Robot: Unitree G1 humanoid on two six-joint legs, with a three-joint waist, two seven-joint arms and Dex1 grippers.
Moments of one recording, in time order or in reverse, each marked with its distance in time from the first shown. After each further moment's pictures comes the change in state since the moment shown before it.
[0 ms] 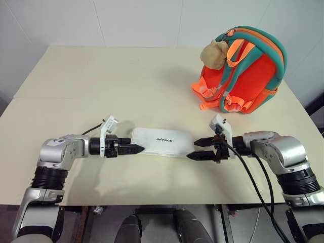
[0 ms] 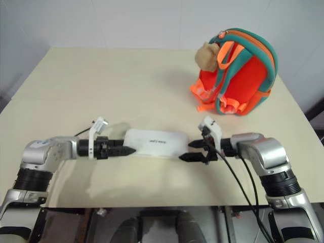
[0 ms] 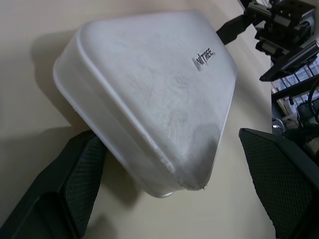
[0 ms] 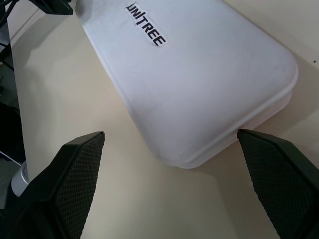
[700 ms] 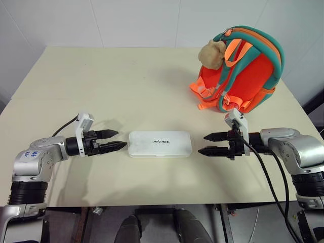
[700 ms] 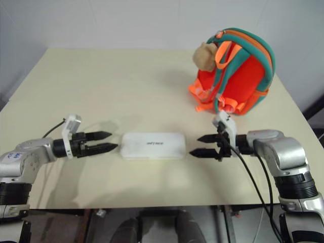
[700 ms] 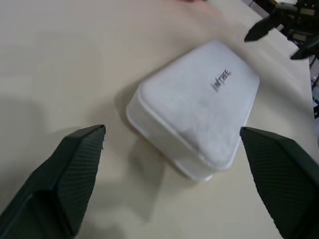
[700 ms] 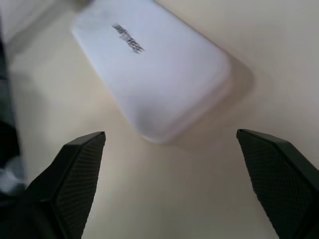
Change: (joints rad) left arm 0.156 0.087 0.166 -0.103 0.011 -0.223 -0.020; right arm 0.030 -0.075 -0.102 -0.034 0.013 -0.002 0.079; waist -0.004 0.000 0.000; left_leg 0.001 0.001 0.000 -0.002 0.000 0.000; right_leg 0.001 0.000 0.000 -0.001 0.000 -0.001
